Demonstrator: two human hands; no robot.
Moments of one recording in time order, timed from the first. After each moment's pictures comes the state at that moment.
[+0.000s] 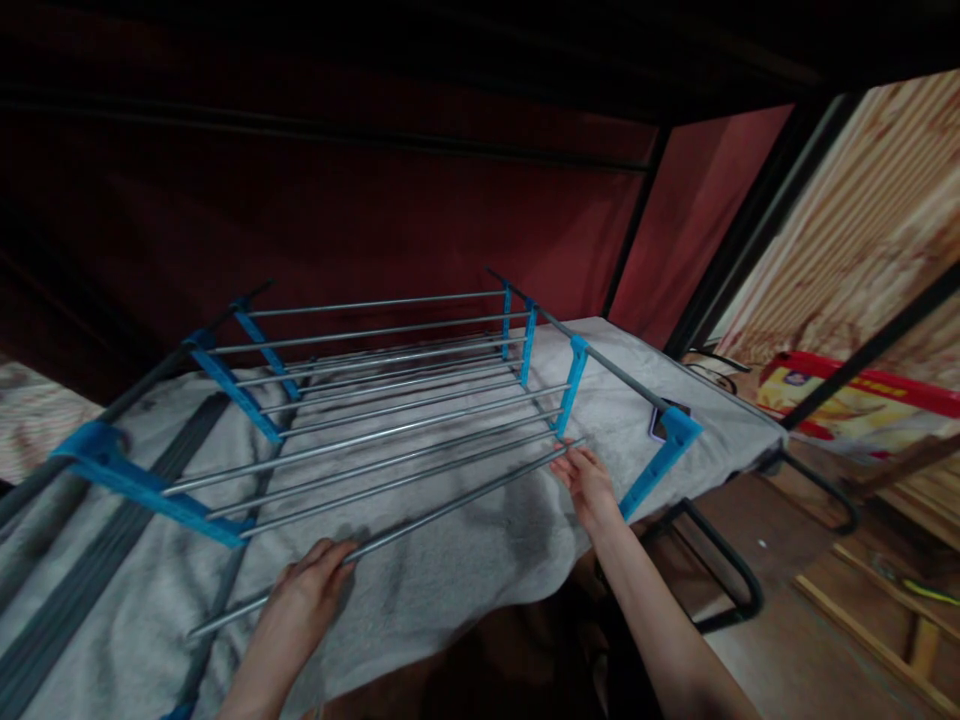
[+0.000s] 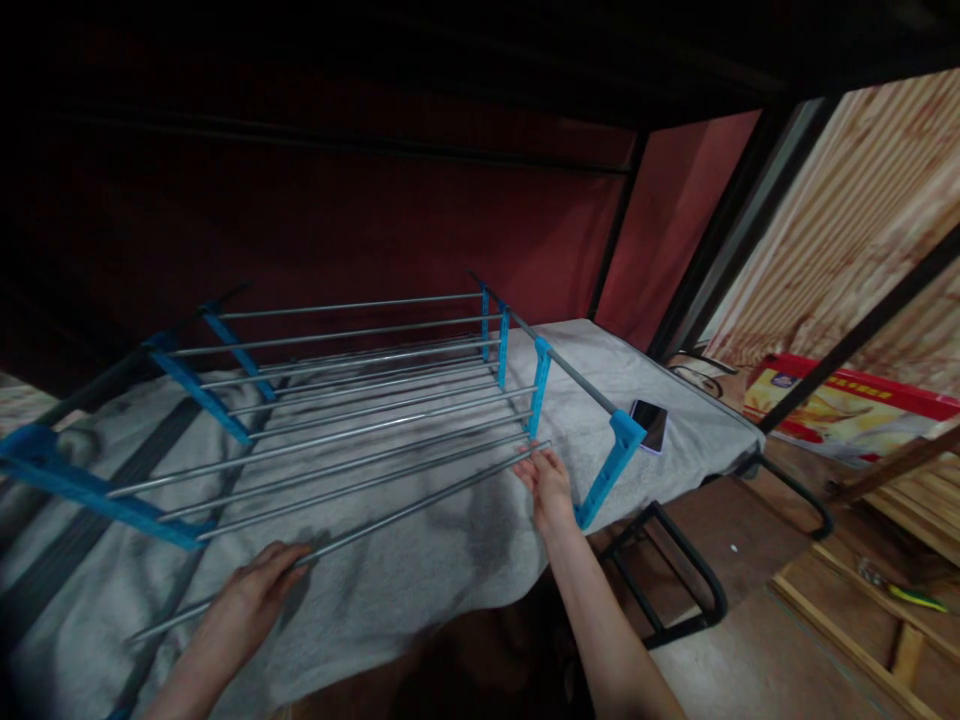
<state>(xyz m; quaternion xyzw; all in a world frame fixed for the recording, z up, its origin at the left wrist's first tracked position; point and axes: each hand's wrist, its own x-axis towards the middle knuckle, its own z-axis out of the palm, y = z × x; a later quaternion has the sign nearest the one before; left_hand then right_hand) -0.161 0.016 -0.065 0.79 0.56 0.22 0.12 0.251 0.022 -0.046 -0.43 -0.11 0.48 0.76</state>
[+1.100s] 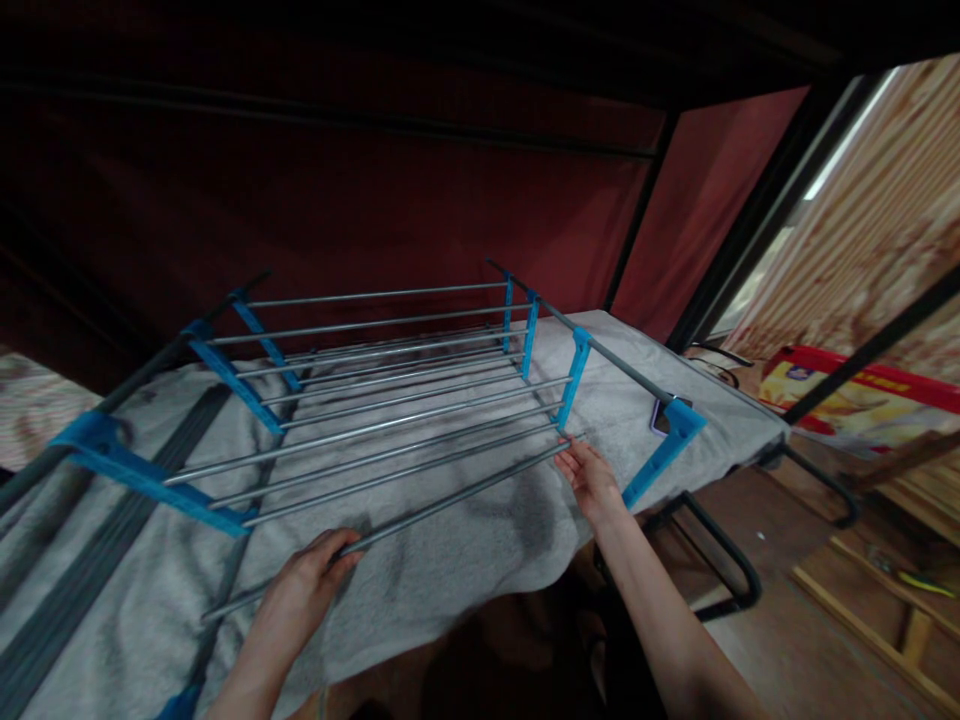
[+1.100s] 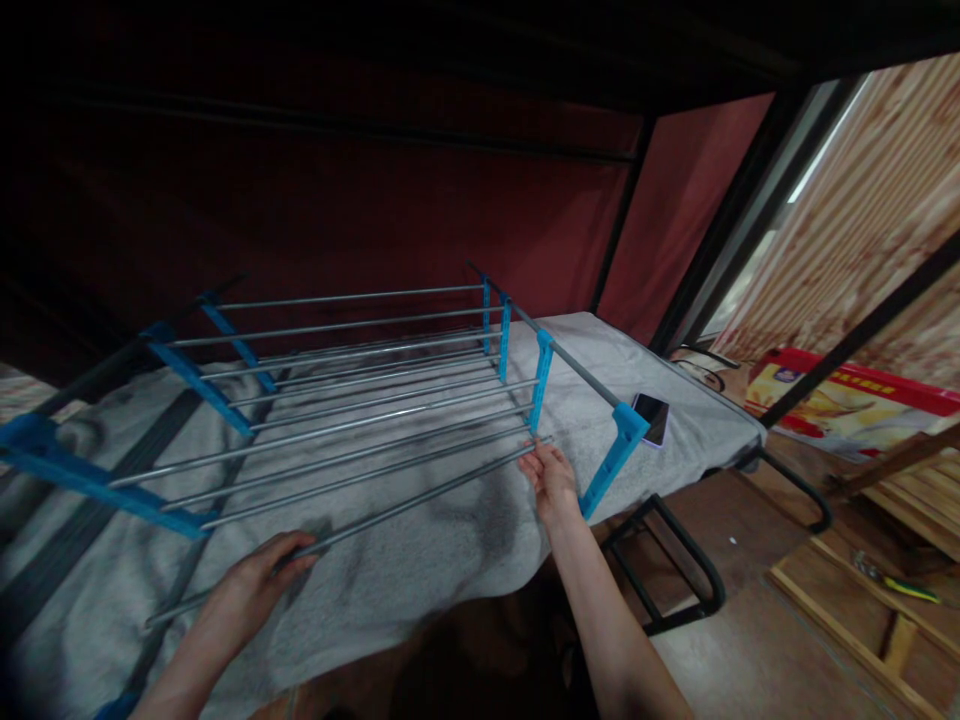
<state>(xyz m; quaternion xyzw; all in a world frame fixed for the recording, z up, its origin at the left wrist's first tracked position) -0.161 0.016 -0.057 0.76 0.58 0.24 0.17 0.262 0.024 -0.054 -0.45 -0.07 0.49 0.74</state>
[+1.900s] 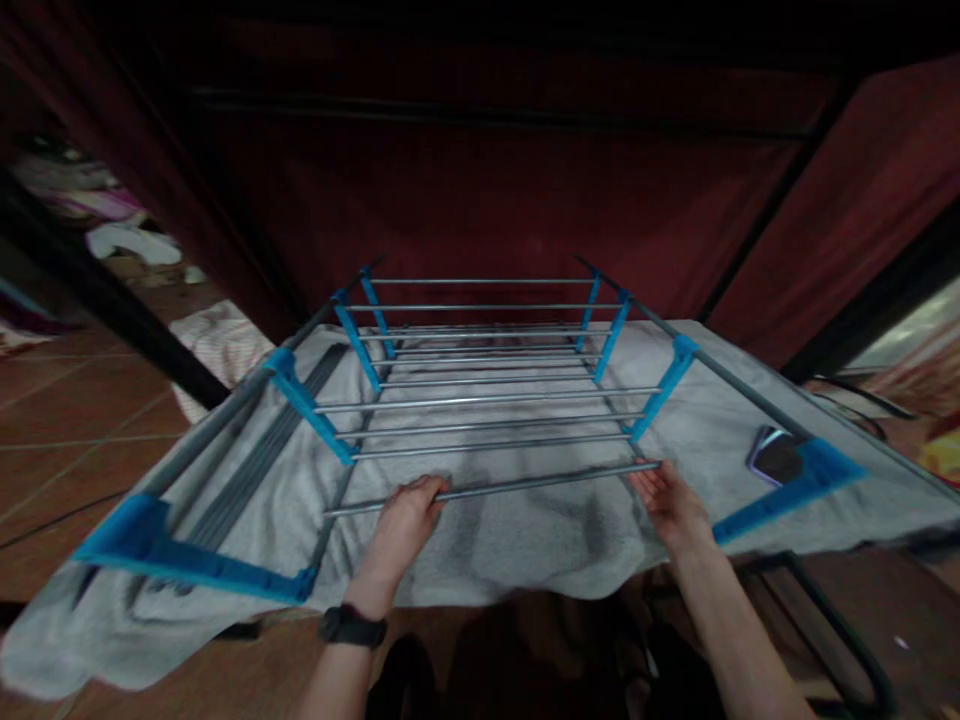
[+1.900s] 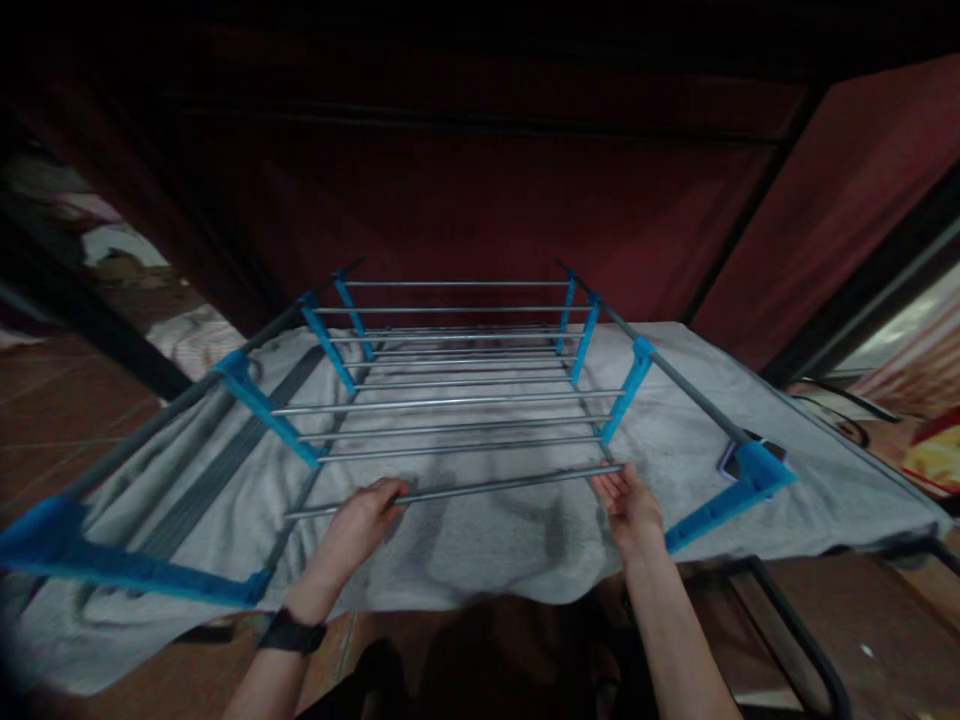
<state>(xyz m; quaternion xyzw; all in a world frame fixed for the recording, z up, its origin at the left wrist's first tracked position) -0.123 0.002 -0.036 0.77 0.60 0.16 0.14 0.280 0.026 -0.071 -0.50 -0.04 0.50 0.70</state>
